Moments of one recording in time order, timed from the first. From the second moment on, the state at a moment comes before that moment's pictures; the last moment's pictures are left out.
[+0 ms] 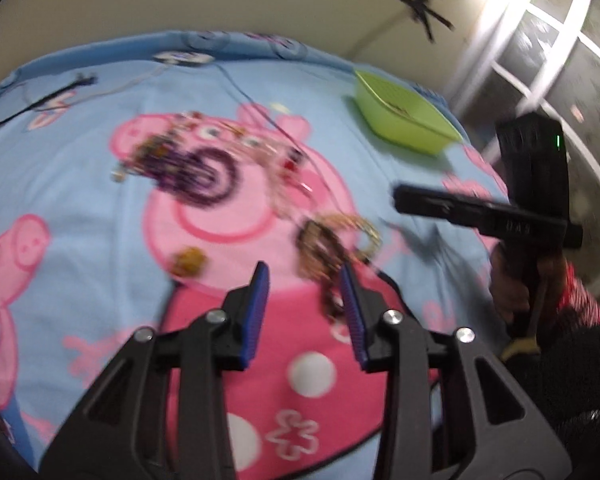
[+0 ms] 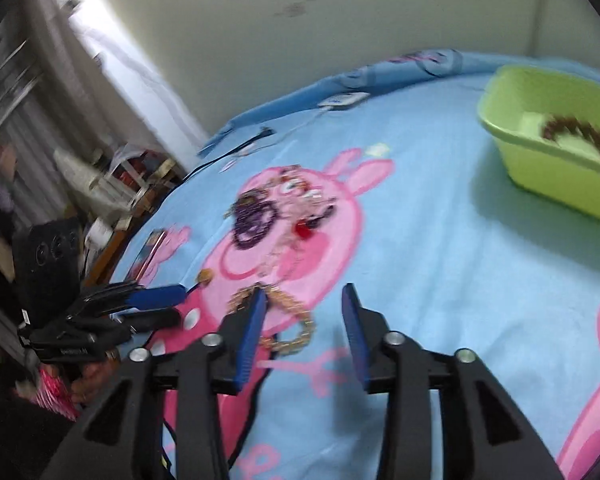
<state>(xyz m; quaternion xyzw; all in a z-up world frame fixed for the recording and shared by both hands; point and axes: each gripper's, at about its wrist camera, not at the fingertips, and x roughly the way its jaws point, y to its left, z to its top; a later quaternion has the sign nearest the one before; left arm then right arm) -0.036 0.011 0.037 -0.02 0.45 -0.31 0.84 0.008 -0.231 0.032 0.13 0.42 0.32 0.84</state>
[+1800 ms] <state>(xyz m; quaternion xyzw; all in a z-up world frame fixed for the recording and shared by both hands) 0.082 -0.178 0.103 0.09 0.34 -0.42 0.84 0.061 -0.354 0.116 0.23 0.31 0.31 0.87</state>
